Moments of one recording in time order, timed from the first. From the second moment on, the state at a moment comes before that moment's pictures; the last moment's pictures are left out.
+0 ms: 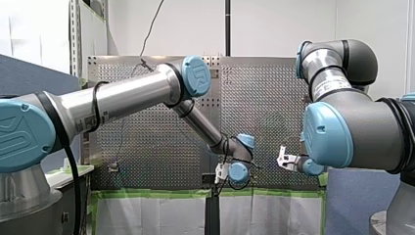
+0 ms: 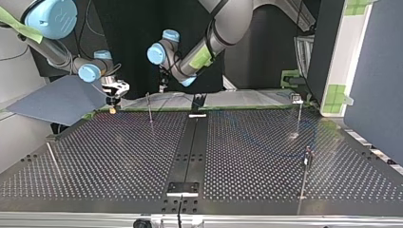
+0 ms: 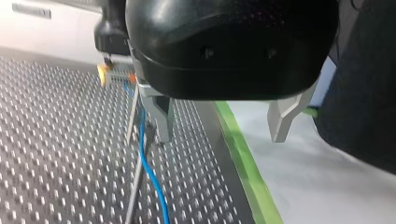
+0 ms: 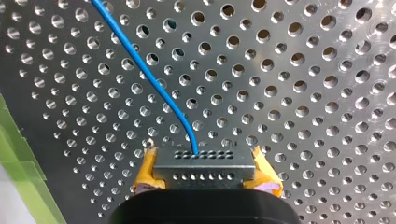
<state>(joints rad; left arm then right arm) -0.83 -2.78 -1.04 -2.78 -2.05 -1.62 1.64 -0.55 1.49 -0.78 1.28 1.75</state>
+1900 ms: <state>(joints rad) -0.89 -2.77 -1.03 -2.73 -2.13 -1.66 1.65 -0.55 1.49 -0.78 1.26 1.75</state>
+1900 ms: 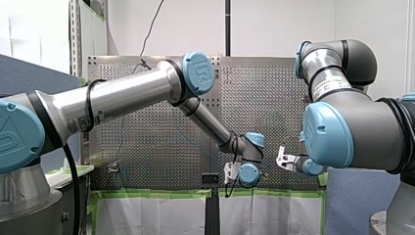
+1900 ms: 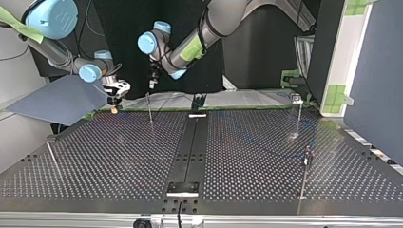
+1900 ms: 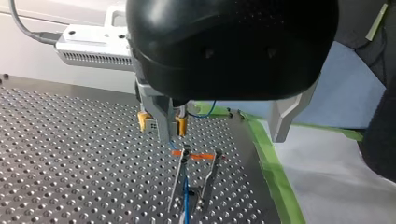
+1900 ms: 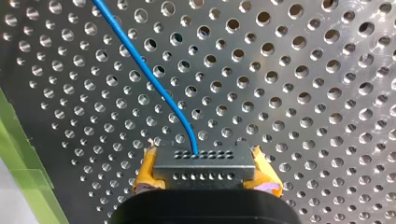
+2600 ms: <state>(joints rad) -0.91 -2.77 -1.03 -2.78 -2.19 -1.64 1.66 -0.55 1.49 -0.78 1.26 1.75</state>
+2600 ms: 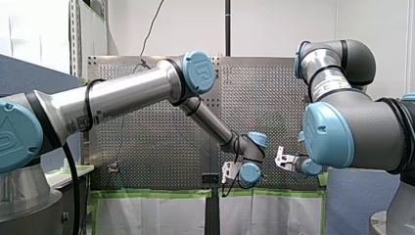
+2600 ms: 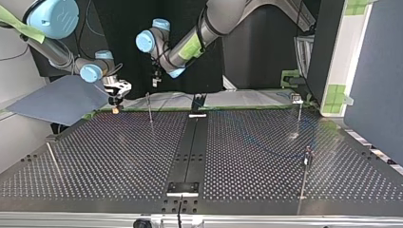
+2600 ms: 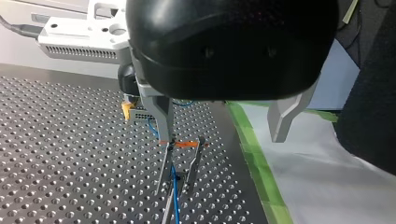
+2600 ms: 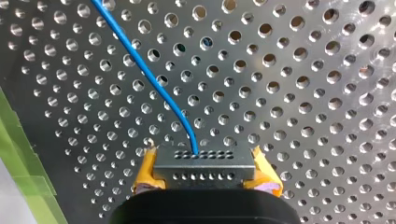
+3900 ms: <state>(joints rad) -1.17 -2.40 -1.39 -2.46 -2.29 -1.70 1.67 -0.55 1.49 -0.76 1.24 1.76</state>
